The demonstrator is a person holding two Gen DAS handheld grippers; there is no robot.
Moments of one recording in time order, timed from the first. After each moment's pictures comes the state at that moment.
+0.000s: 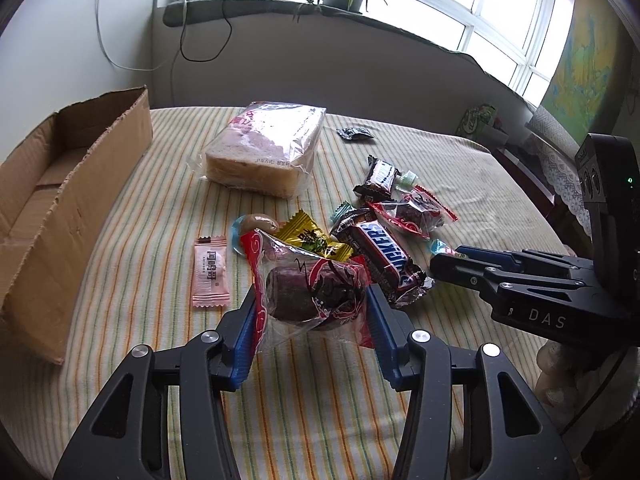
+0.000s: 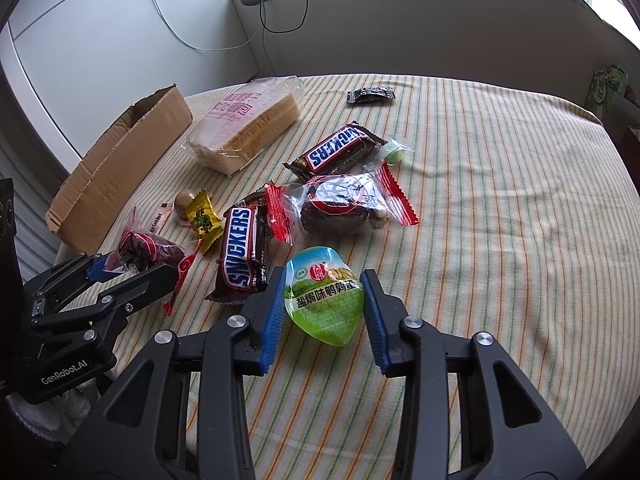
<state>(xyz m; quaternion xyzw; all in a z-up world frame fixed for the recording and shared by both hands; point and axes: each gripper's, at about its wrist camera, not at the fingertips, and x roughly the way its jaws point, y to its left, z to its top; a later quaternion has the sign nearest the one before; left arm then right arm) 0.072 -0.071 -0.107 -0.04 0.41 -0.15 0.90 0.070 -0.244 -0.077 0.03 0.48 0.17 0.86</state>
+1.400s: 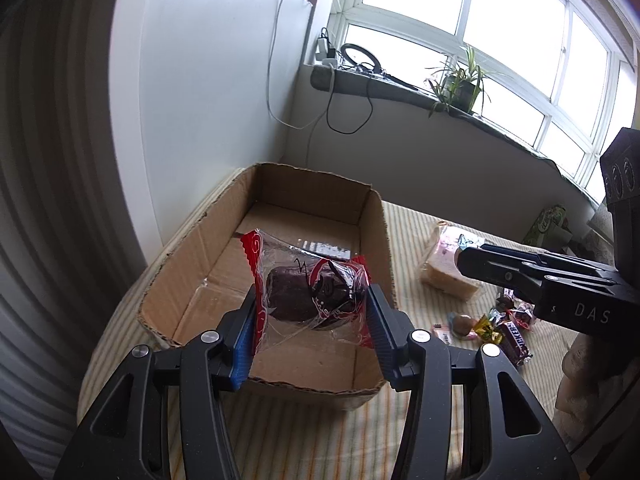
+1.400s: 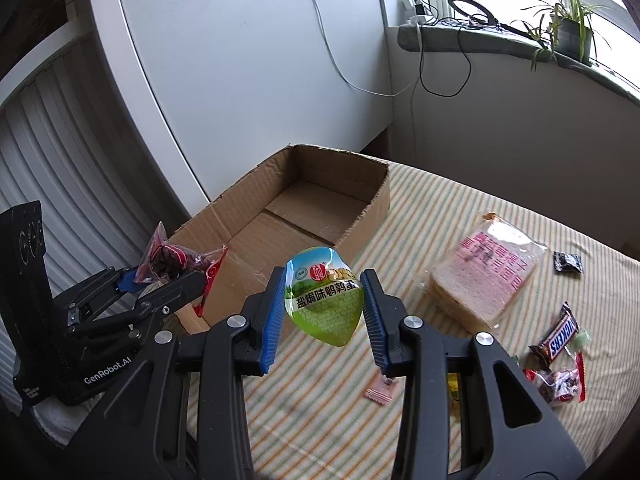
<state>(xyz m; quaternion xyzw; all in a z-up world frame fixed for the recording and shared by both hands) 0.053 0.114 -0.051 -0.11 0.32 0.01 0.94 0.100 -0.027 0.002 -0.03 0.40 0.32 0.86</state>
